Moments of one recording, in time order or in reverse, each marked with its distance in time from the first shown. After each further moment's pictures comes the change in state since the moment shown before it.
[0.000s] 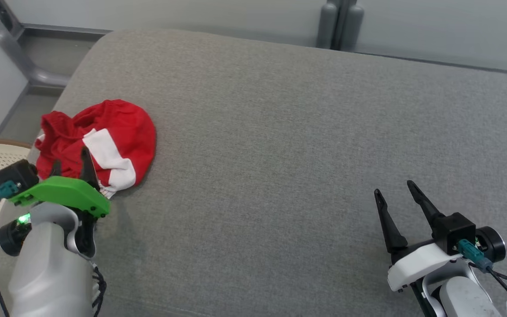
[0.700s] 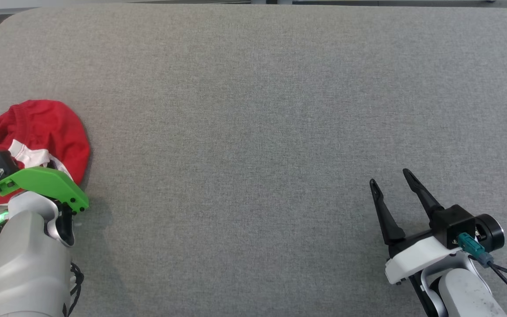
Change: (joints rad) left arm -0.160 0.091 -0.029 0.271 0.012 0.091 0.082; right arm -0.024 -0.032 0.036 -0.051 0.005 0.000 0.000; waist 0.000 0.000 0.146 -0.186
